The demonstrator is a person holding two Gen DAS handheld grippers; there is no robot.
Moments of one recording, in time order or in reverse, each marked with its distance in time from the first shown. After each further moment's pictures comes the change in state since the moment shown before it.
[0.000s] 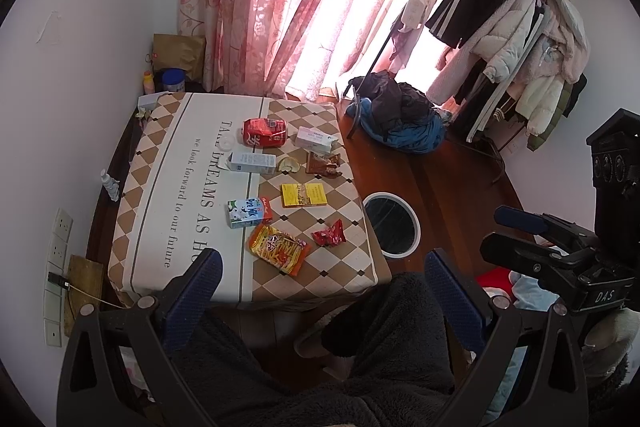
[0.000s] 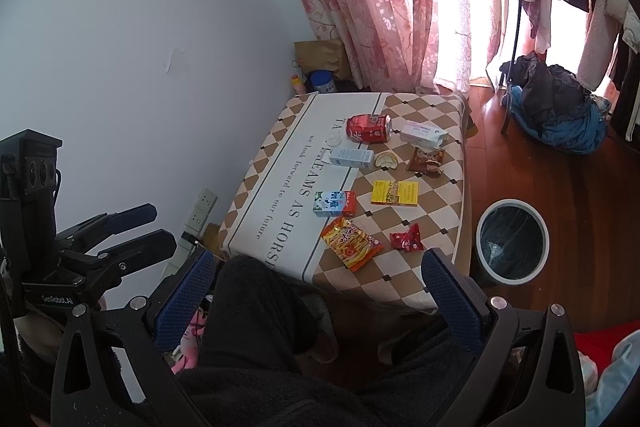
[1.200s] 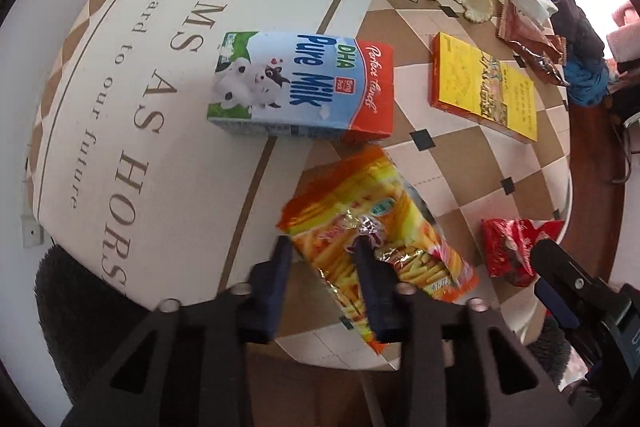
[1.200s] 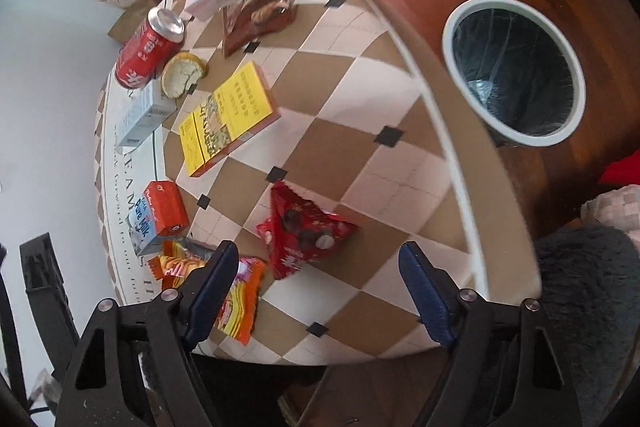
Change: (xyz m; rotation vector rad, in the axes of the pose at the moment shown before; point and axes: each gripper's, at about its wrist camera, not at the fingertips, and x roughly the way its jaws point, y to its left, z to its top) left arm 0.355 0.075 -0.046 -0.322 0.515 0.375; right arm 0.324 -0.197 -0.054 0.657 0.314 -0.131
